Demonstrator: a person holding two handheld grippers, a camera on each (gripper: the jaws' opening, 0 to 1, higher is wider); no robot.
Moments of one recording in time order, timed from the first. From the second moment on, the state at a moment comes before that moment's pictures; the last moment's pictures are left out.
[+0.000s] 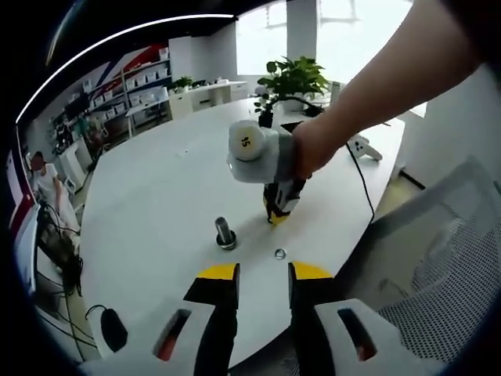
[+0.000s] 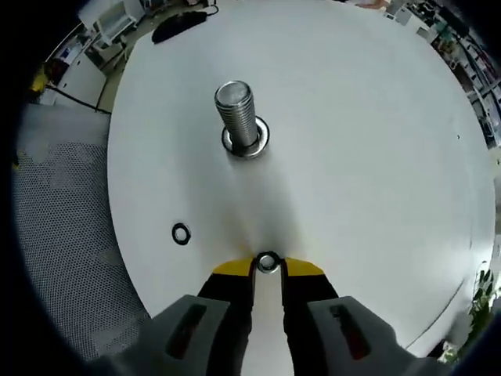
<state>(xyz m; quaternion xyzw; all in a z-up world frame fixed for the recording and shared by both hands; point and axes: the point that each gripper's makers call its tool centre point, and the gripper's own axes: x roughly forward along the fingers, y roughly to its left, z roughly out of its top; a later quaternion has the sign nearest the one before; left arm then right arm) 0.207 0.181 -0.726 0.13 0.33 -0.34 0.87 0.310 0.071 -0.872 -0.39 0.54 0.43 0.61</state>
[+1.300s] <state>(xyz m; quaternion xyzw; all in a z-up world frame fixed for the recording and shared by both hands) 0.212 0.185 -0.721 0.11 0.33 -0.33 0.88 0.295 0.065 -0.862 -0.35 0.52 0.40 0.67</state>
